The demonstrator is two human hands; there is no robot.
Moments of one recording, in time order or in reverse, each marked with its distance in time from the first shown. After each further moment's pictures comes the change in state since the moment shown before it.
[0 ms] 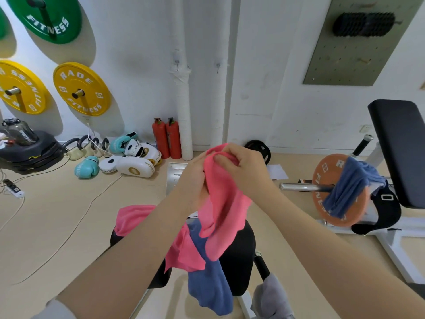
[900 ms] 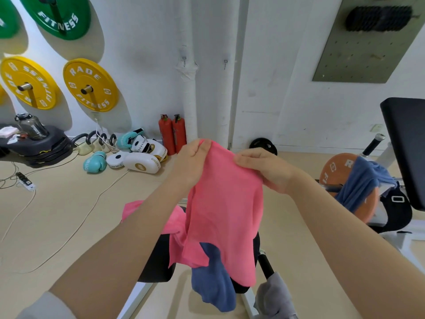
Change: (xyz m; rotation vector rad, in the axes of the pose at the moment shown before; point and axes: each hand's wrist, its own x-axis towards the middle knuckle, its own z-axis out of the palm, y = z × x) left_hand -0.004 0.028 -0.008 0.838 0.224 0.285; right_hand 0.009 0.017 -0.036 0.561 -0.608 0.299
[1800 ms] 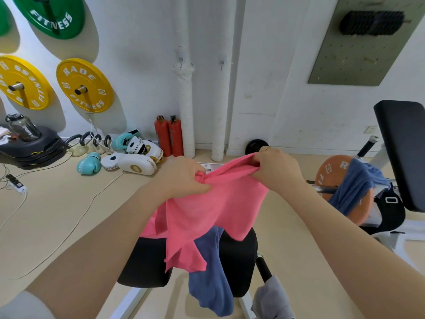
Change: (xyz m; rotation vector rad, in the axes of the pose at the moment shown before) left_hand 0.014 -0.023 -0.027 0.854 -0.502 0.215; right_hand 0.010 0.019 -0.016 -1.290 0.518 0.102
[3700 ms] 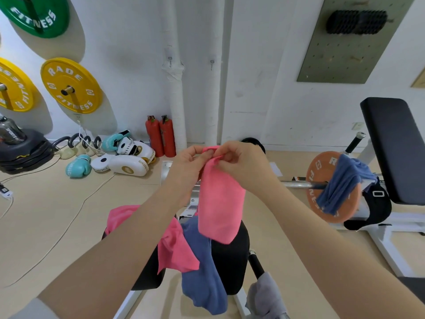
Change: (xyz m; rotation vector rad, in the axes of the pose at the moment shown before) left_hand 0.013 0.047 0.022 -1.409 0.362 -0.251; right_hand -0.015 -0.042 -0.015 0.747 0.106 -0.045
